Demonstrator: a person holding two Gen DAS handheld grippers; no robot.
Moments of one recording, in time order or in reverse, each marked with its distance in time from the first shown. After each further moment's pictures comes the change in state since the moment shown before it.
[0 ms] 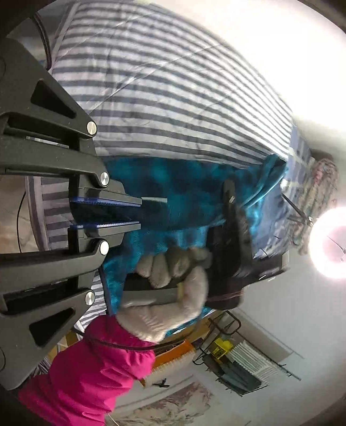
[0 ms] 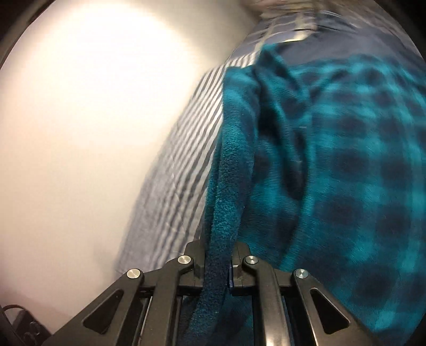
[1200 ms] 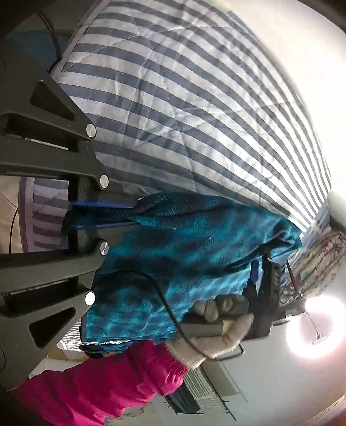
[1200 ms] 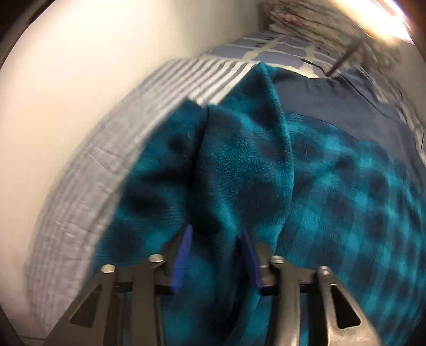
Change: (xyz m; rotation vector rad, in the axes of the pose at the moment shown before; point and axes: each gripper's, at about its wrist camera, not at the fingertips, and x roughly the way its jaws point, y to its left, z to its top) left arm 0.004 0.117 -0.035 -0.359 0.051 0.018; right arm 0.096 0.031 0.118 -0.288 0.093 -0.458
